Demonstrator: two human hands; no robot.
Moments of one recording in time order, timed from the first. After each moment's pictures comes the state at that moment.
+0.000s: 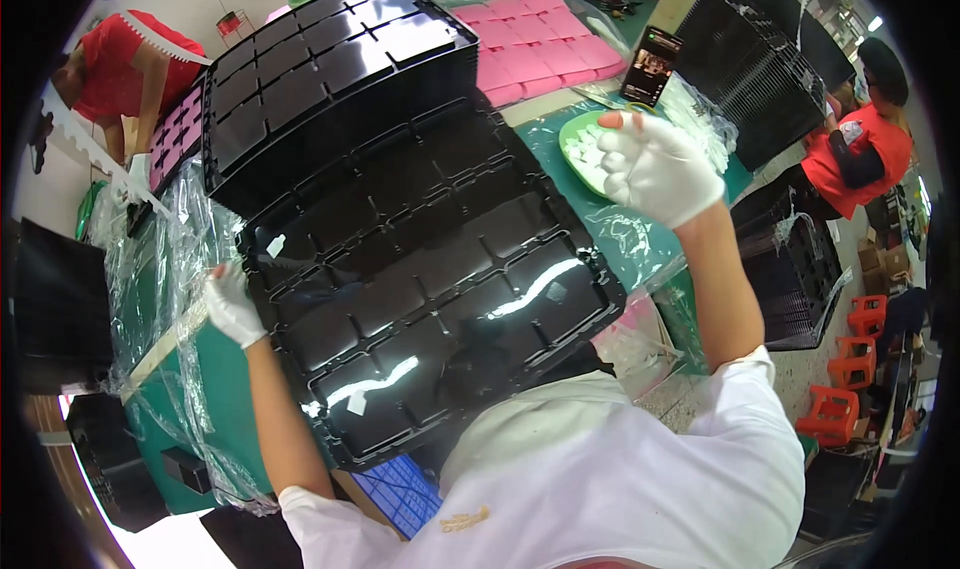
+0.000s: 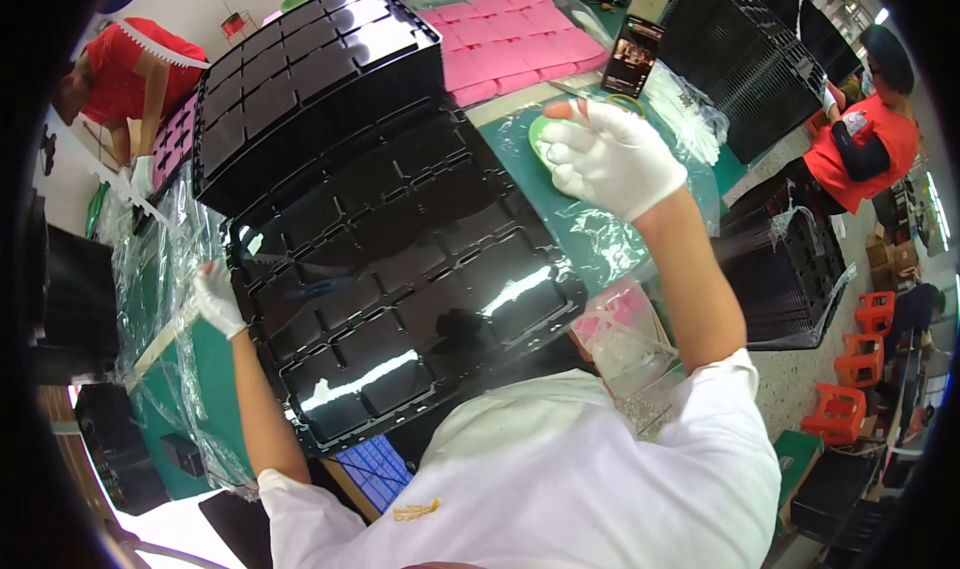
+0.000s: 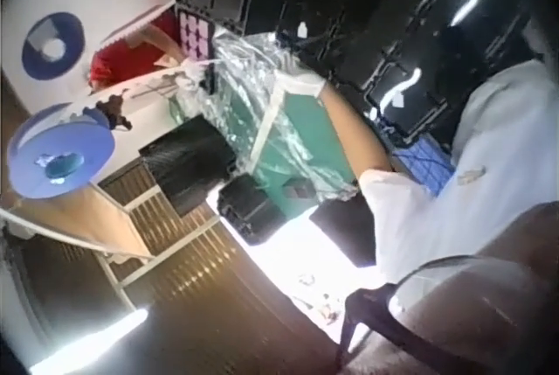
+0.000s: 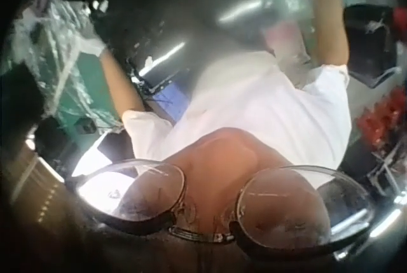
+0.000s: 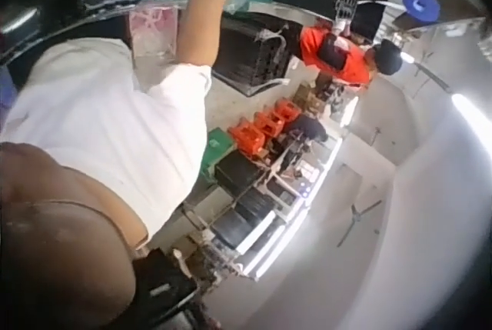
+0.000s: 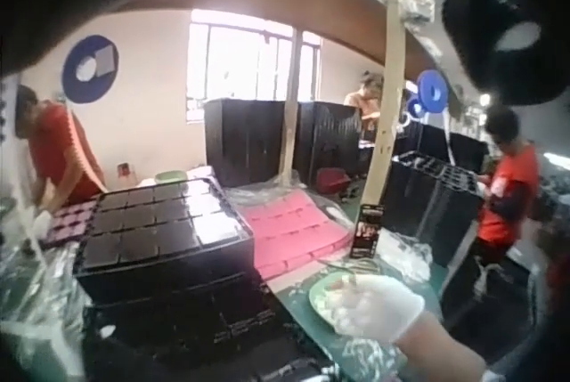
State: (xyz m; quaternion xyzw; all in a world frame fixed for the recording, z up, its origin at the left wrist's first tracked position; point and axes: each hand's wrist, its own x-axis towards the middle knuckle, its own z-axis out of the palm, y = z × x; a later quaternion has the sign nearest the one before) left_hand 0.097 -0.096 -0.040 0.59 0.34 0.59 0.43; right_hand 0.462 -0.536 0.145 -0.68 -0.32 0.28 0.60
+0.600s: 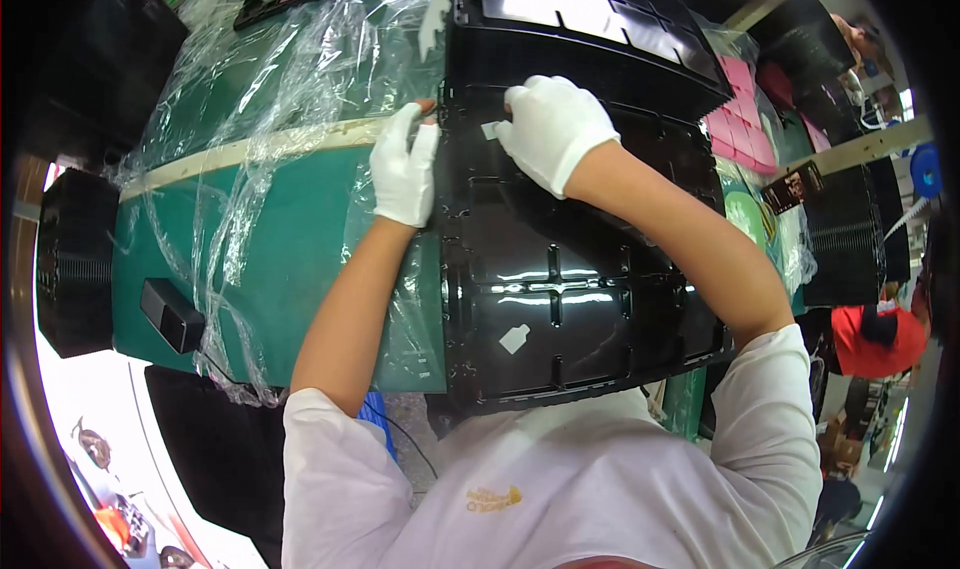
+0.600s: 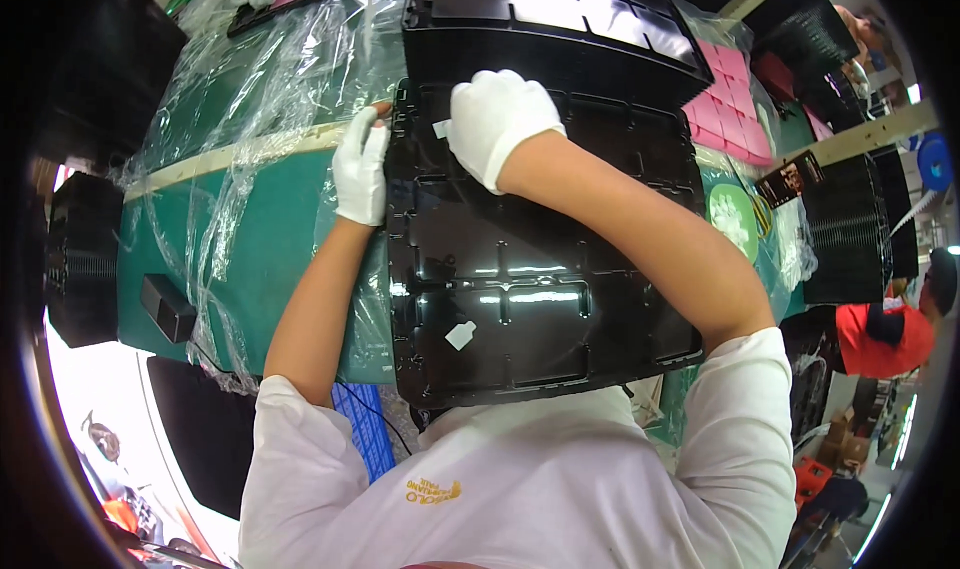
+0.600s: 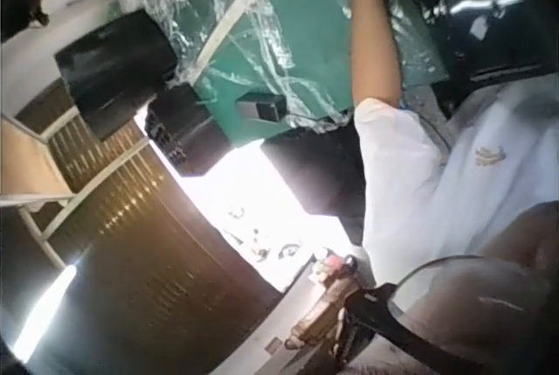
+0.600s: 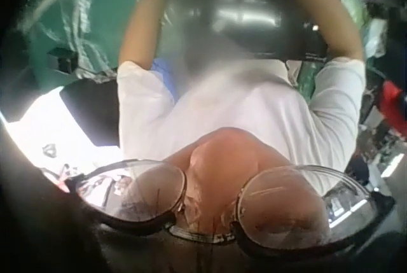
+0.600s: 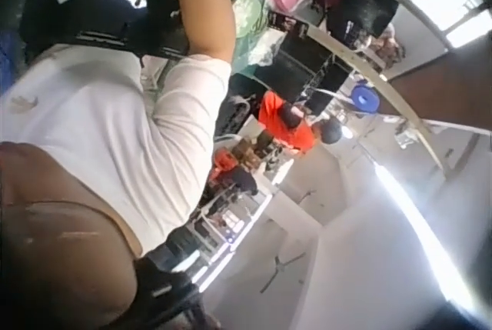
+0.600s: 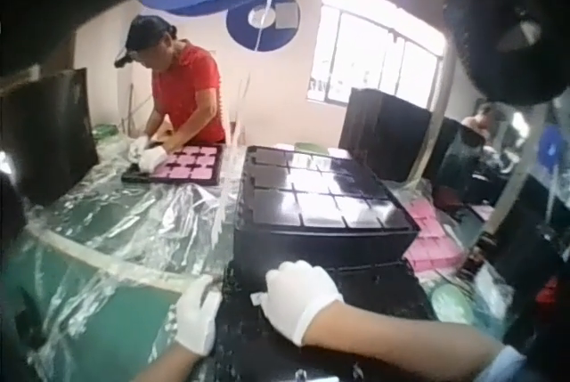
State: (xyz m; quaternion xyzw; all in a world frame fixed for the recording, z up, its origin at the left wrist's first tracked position) left_hand 0.128 -0.165 0.013 0.70 0.30 0.52 0.38; right_hand 0.277 -0.252 0.134 -0.75 -0.66 -0.05 -0.01
